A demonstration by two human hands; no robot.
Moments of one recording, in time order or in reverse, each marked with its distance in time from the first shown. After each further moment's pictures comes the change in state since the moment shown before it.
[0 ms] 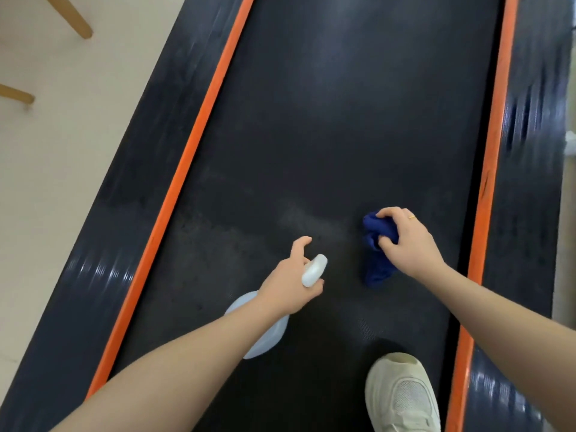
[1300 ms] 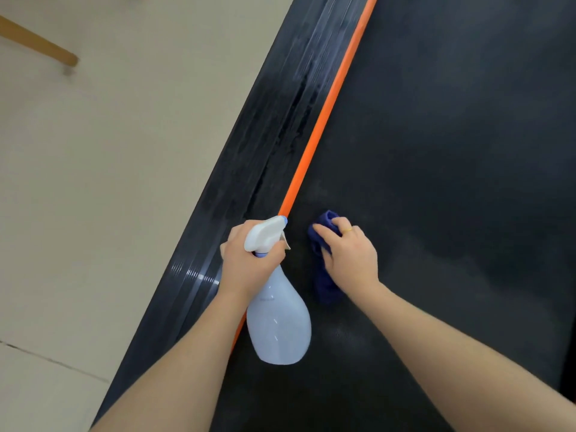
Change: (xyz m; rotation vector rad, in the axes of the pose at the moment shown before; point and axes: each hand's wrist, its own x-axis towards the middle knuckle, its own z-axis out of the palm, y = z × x) left_hand 0.002 -0.160 -0.188 -0.391 0.604 0.070; right_hand 0.054 -0.224 0.182 -0.287 0.144 -0.384
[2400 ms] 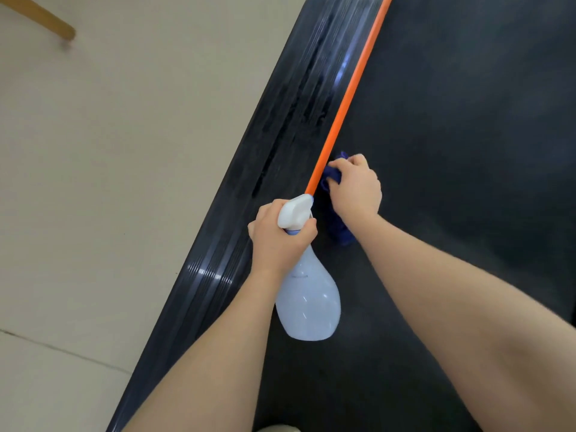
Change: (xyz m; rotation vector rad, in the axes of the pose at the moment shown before) left_hand 0.000 -0.001 0.004 -0.032 0.000 0.006; right_hand 0.078 -0.032 0.000 -0.005 0.012 0.357
